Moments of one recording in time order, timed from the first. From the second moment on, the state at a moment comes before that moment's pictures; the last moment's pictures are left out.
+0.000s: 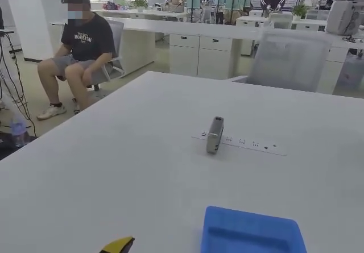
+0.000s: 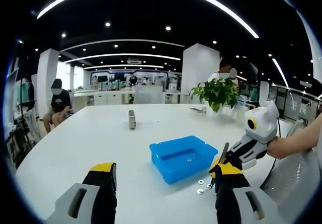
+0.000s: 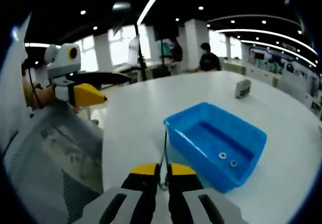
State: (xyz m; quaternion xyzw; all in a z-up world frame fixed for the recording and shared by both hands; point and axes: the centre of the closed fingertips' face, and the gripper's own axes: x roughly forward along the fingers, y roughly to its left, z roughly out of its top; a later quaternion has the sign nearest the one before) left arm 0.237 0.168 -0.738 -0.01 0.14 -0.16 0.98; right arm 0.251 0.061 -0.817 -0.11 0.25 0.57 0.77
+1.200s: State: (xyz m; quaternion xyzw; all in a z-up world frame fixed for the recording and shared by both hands) left arm 0.237 0.167 -0.740 0.00 0.15 -0.16 0.98; right arm 0.238 0.064 -0.820 -0.23 0.22 0.60 0.73
